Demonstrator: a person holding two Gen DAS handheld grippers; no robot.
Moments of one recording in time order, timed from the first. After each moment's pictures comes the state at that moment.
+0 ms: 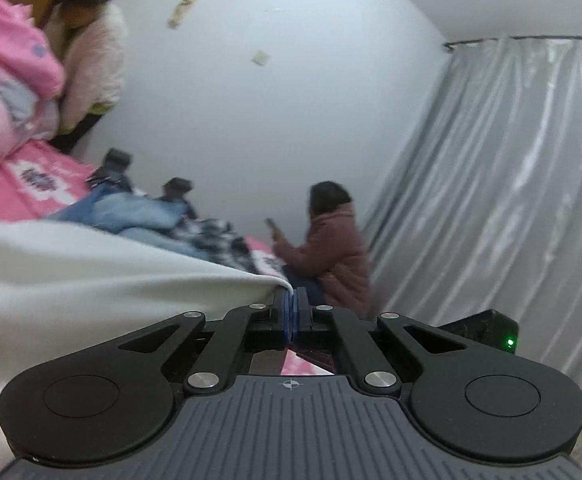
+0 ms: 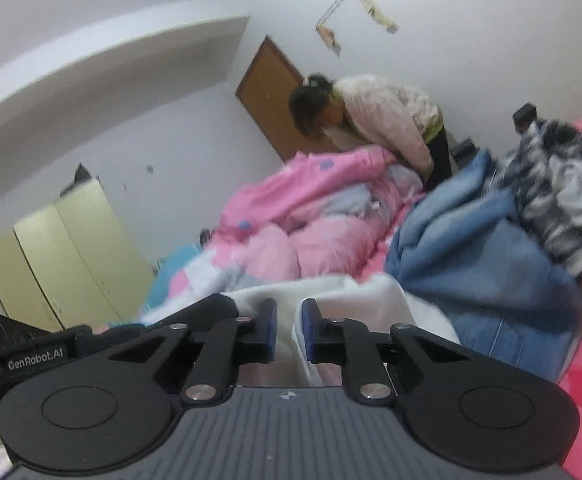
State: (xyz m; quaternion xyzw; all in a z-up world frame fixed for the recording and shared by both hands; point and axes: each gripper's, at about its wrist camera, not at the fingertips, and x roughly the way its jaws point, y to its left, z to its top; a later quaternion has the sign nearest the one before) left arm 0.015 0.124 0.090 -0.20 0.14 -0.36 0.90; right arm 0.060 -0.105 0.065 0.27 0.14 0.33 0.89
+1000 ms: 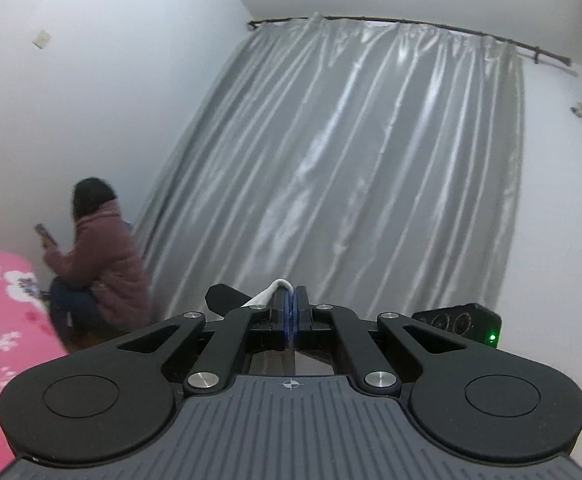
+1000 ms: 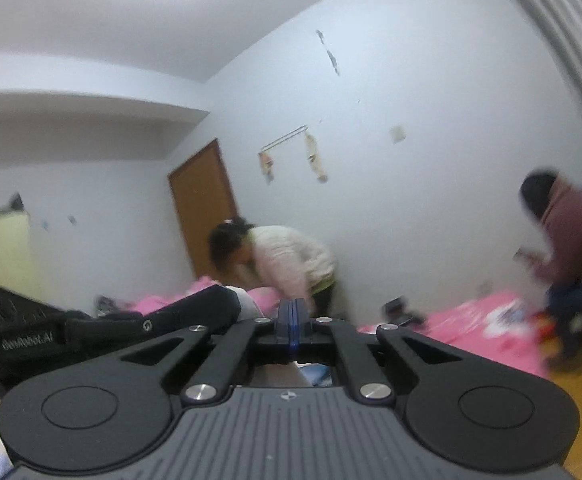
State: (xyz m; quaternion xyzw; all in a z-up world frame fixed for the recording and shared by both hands) left arm -0.027 -0.067 0.221 -0.20 0.09 -0.62 0.75; right arm -0.112 -0.281 0.267 0.14 0.02 0.13 0.98
